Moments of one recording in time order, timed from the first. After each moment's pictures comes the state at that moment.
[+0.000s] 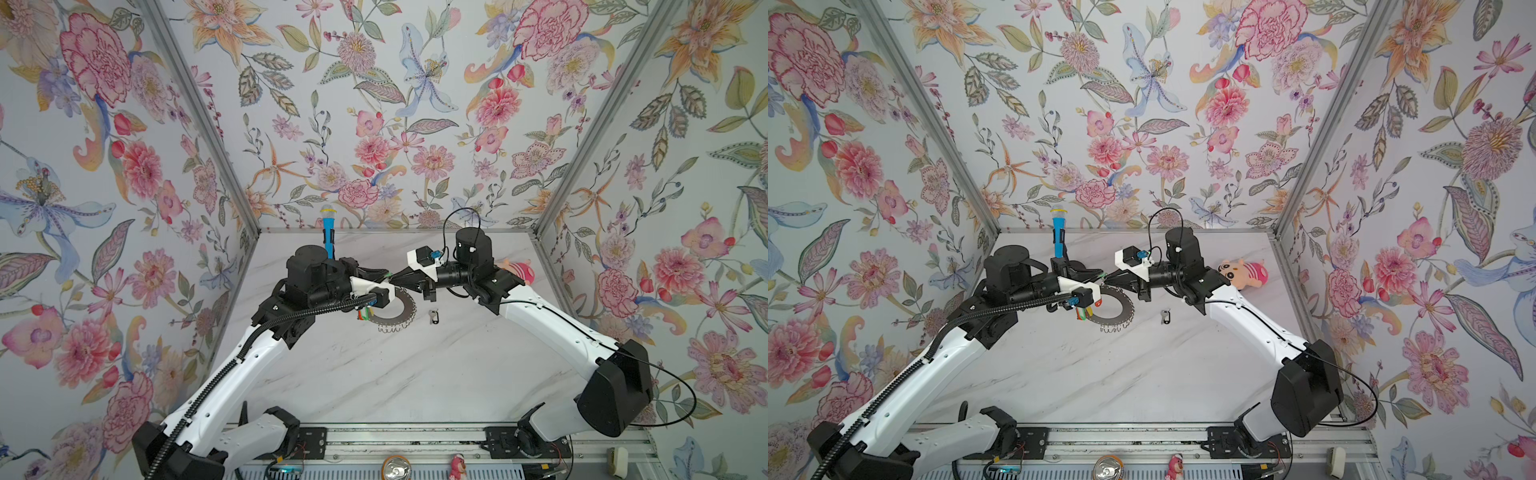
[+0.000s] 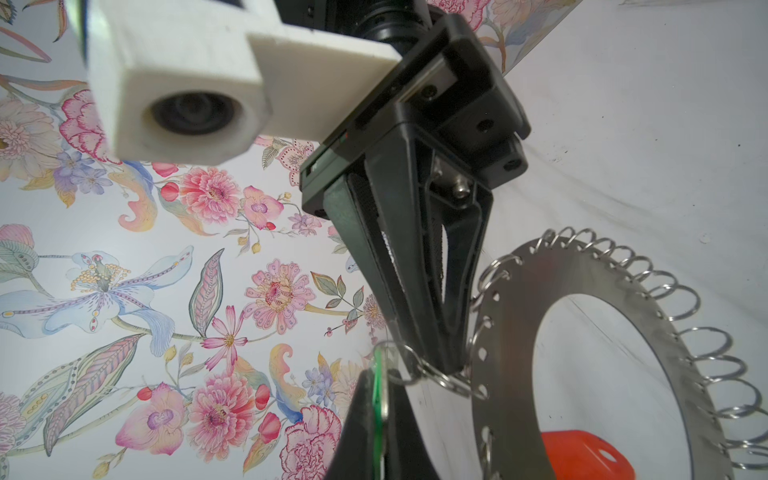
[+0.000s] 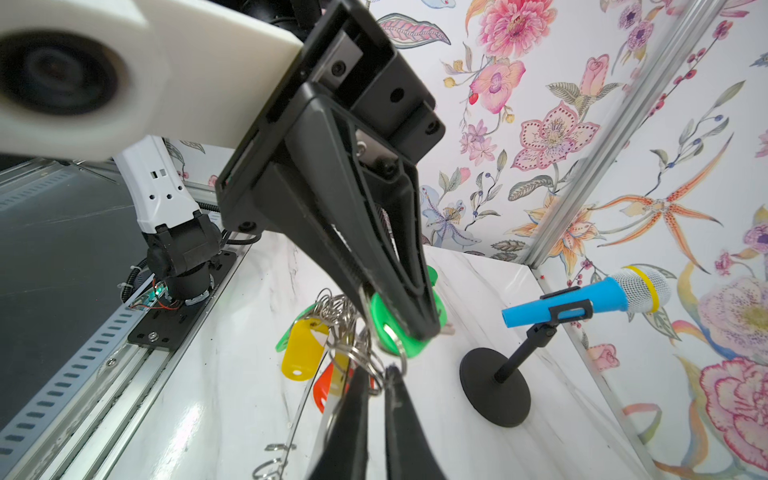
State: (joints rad) left arm -0.51 1.12 1.14 -0.30 0.50 1.20; right arm 0.61 1.49 1.28 -0.07 -0.99 -0.48
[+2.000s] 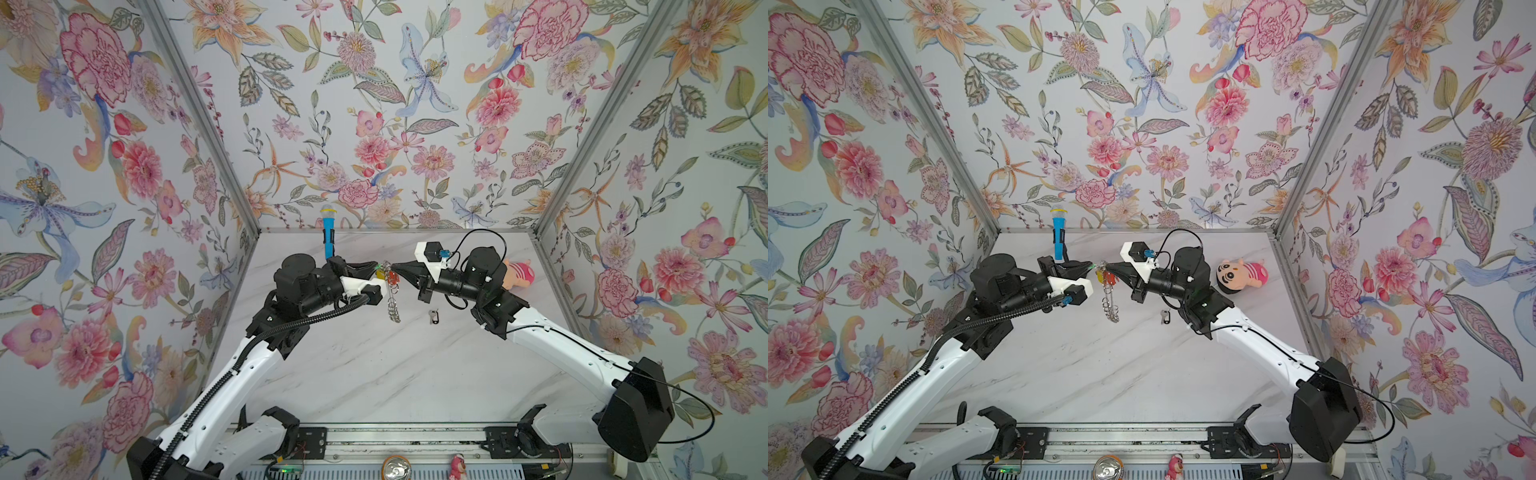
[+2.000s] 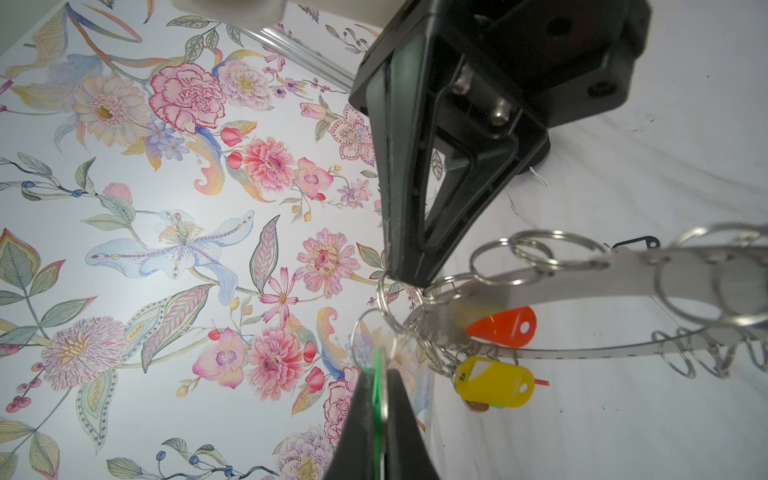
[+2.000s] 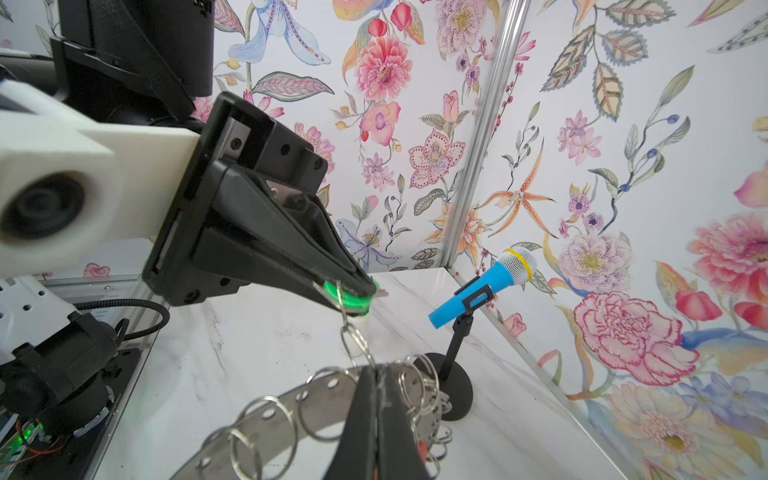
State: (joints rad) left arm -0.48 1.04 1.02 -0.12 0.42 1.17; right arm 0.68 1.36 1.06 0.34 -0.61 -0.13
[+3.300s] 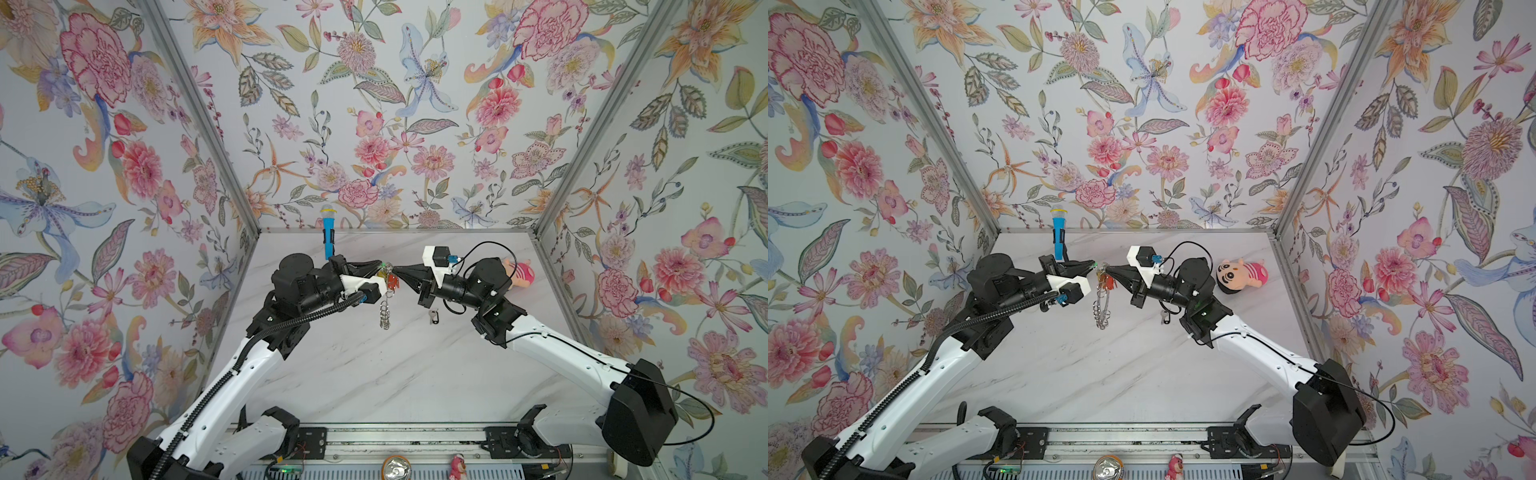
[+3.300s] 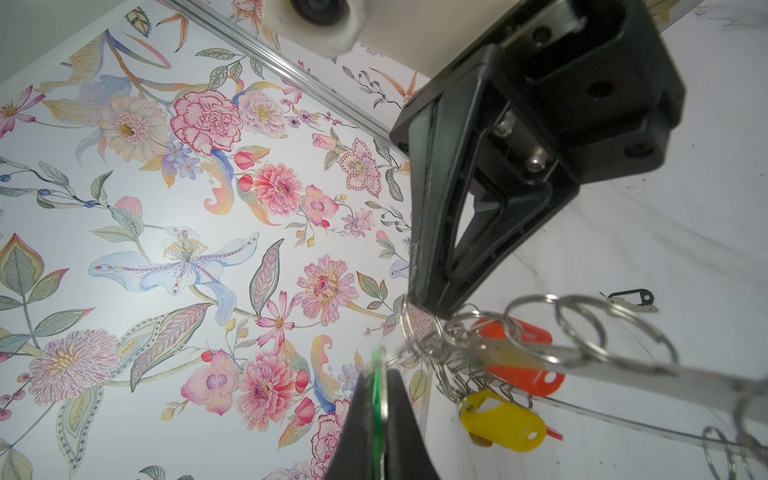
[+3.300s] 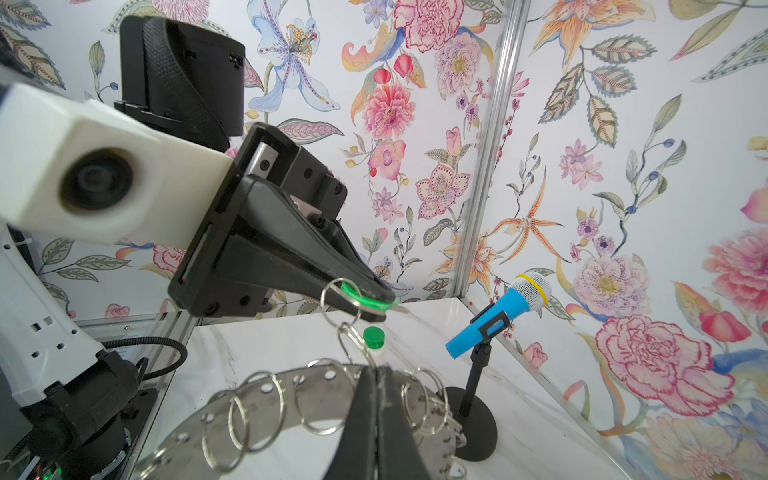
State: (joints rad) left arm -0.48 1.04 1.02 -0.06 0.49 1.07; right arm 0.69 1.32 0.95 0.56 -0.60 -0.02
